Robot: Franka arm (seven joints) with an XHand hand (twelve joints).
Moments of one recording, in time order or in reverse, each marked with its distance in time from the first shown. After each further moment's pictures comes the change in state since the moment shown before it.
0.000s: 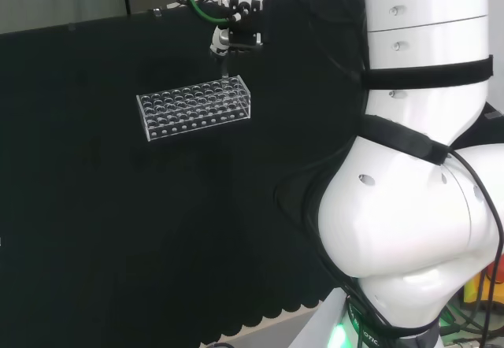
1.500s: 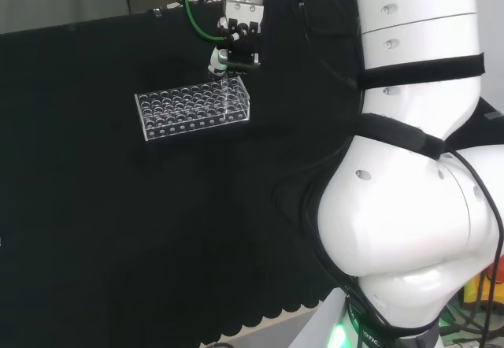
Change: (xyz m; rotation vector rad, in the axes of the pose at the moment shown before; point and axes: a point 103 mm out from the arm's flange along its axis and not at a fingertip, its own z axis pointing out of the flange) arm 0.001 0.002 0.046 0.109 0.027 -0.009
